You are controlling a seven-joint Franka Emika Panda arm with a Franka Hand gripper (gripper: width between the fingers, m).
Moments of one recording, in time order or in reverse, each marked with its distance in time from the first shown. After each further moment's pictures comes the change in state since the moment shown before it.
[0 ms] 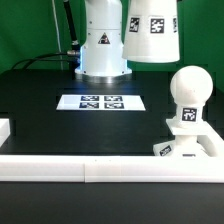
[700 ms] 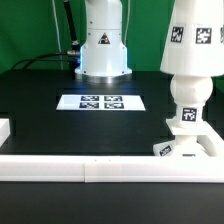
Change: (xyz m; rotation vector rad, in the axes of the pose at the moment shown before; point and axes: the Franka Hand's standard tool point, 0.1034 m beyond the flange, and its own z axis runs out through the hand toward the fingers) arm 0.047 -0.036 0.022 0.000 0.050 0.002
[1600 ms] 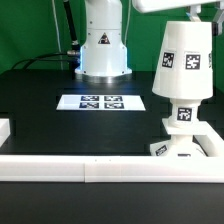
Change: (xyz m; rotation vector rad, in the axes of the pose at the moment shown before) arm -0.016 0.006 0.031 -0.010 -0.009 -0.010
